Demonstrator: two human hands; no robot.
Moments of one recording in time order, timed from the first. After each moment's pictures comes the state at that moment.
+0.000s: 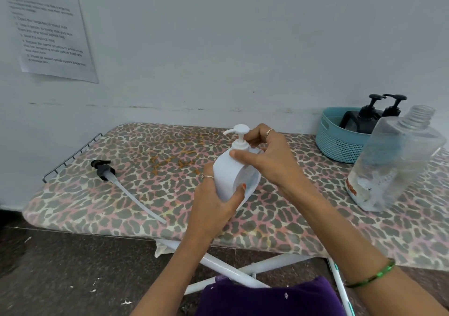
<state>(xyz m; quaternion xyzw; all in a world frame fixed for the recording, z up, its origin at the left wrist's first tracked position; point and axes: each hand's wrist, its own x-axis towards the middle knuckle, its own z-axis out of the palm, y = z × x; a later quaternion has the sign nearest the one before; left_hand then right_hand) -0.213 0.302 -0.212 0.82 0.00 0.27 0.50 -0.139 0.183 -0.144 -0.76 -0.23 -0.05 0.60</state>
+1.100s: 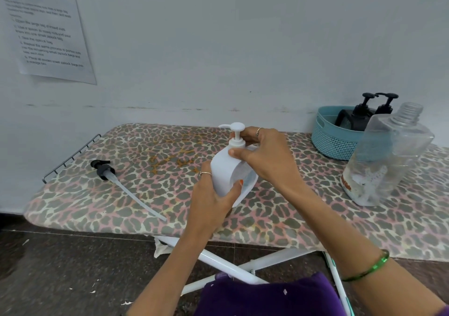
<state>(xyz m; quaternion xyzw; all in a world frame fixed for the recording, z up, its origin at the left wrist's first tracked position) -0.212 0.305 -0.216 0.83 0.01 0.27 0.49 -0.152 0.186 -0.130 -0.83 -0.23 -0.11 0.49</state>
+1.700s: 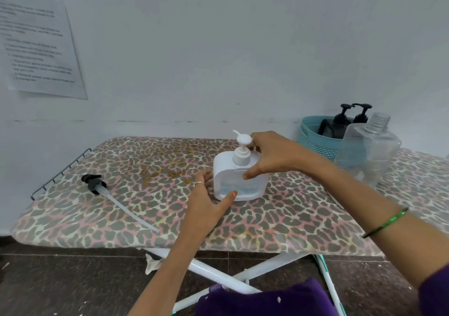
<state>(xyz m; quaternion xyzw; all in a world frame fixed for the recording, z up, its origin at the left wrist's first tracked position) -0.199 0.309 -0.220 0.81 0.04 0.17 0.55 -0.123 0.147 -0.098 -0.94 -0.30 0.02 0.16</state>
